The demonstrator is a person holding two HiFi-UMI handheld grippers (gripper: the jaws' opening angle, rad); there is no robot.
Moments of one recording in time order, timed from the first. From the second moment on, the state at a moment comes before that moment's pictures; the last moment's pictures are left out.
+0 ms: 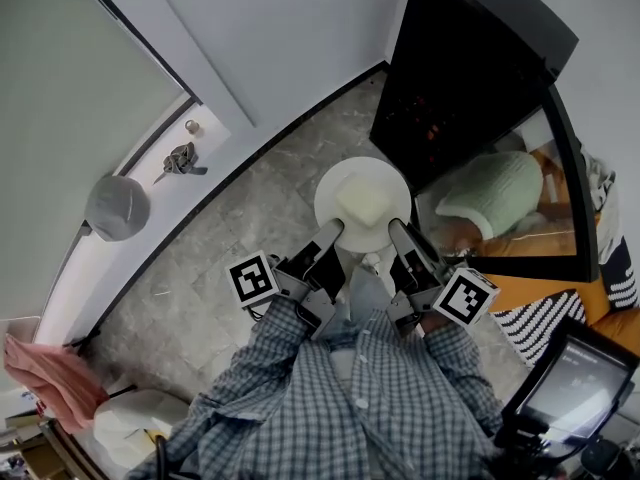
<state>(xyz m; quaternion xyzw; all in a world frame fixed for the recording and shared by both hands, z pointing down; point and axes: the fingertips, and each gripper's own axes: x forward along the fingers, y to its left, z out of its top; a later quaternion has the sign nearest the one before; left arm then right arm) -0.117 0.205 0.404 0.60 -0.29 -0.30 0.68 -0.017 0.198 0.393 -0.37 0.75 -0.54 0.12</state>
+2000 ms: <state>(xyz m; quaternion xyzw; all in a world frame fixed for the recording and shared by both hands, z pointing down) -0.043 0.090 0.414 0.59 -0.31 -0.31 0.68 0.058 0.079 0.406 -0.36 0.75 -0.55 0.10</state>
